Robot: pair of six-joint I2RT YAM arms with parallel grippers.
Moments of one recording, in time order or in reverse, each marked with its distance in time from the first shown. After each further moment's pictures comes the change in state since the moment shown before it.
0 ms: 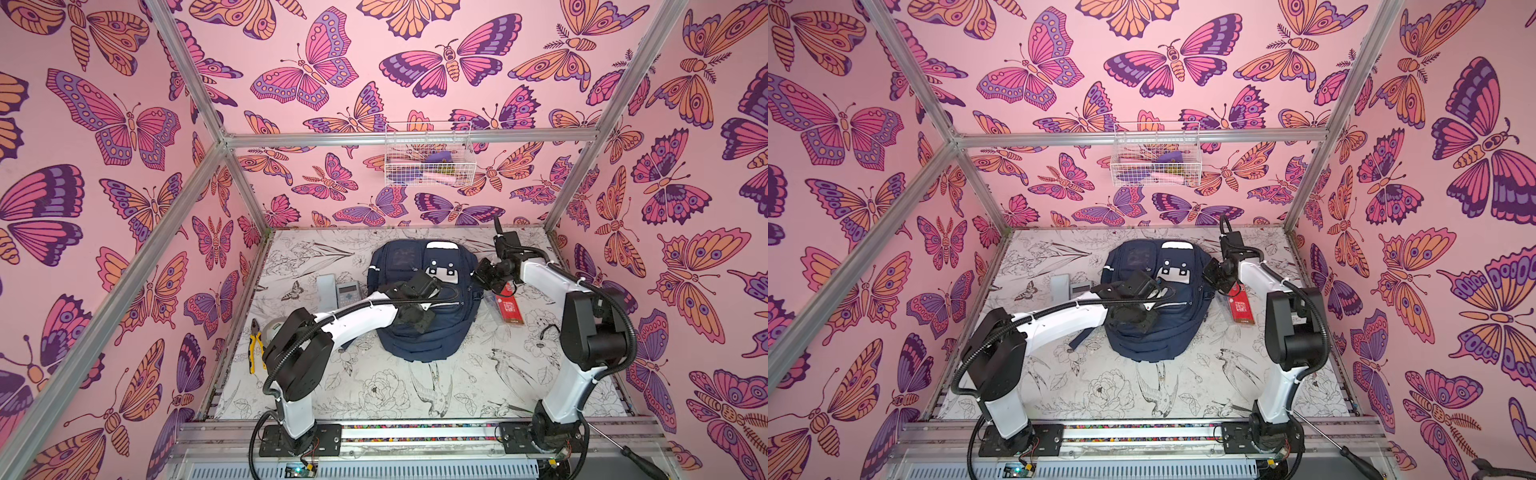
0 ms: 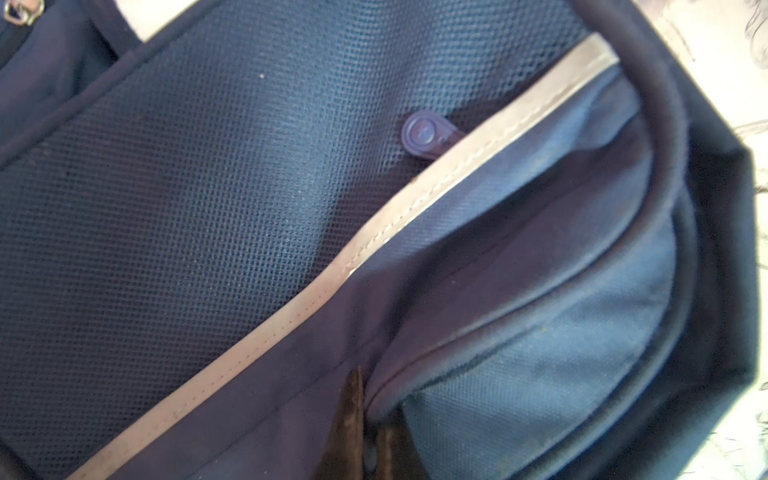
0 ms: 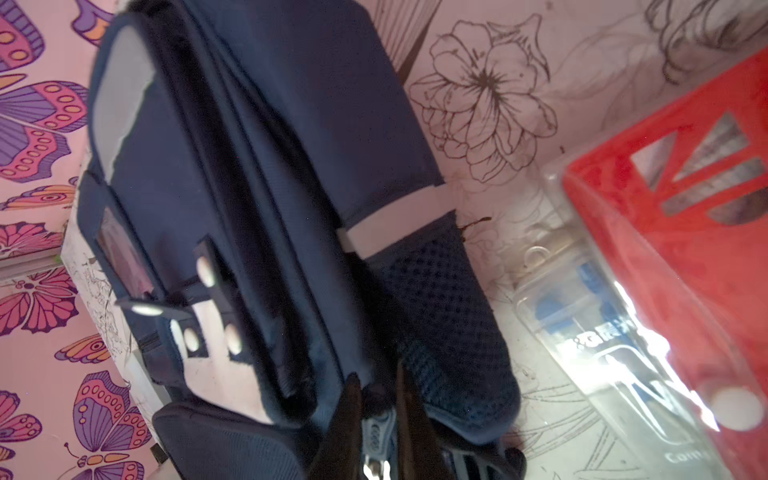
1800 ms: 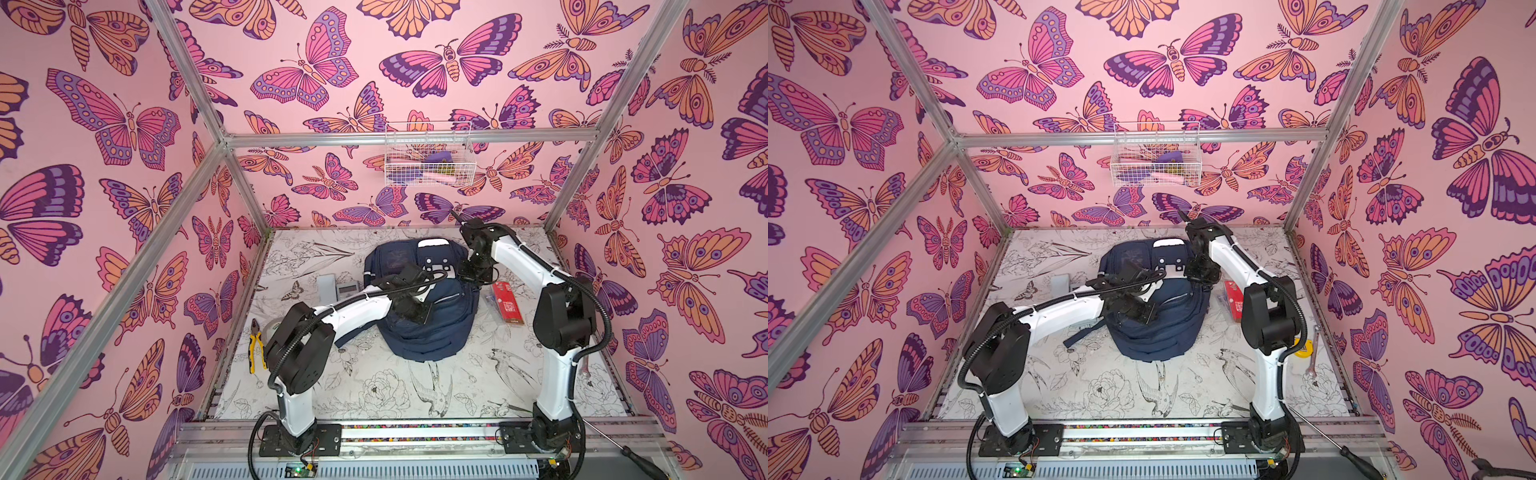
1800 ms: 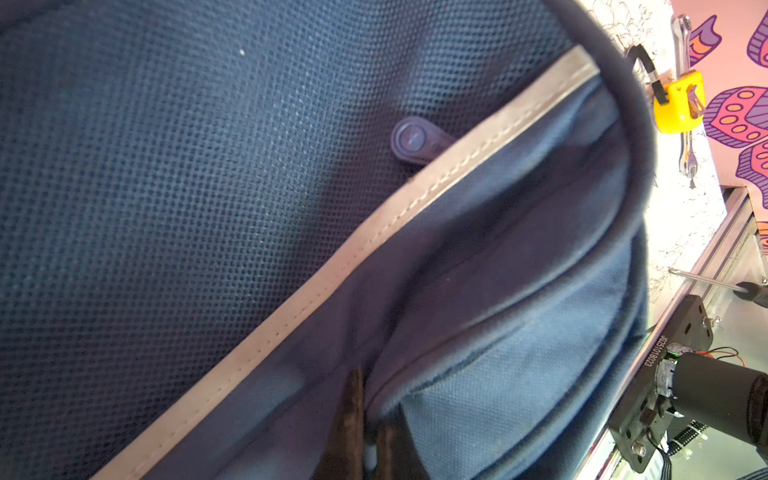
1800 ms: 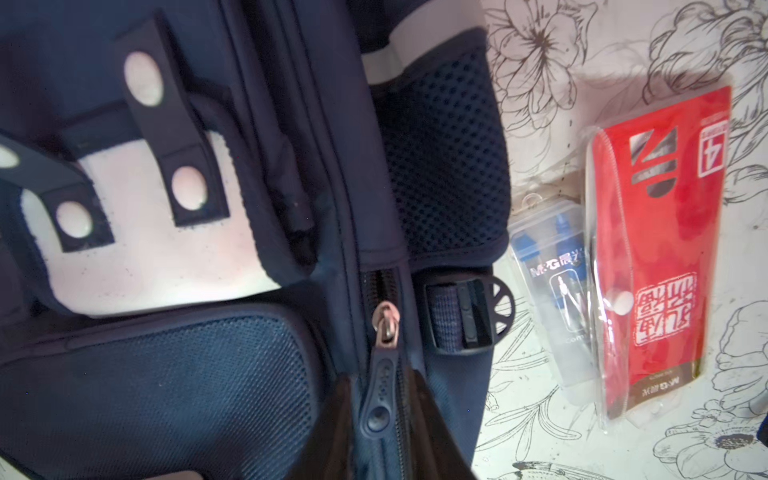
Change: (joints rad) left arm 0.080 0.035 -0.007 0.076 0.269 -0.177; right arm 0.183 0.240 0.497 -0.593 0.251 -0.234
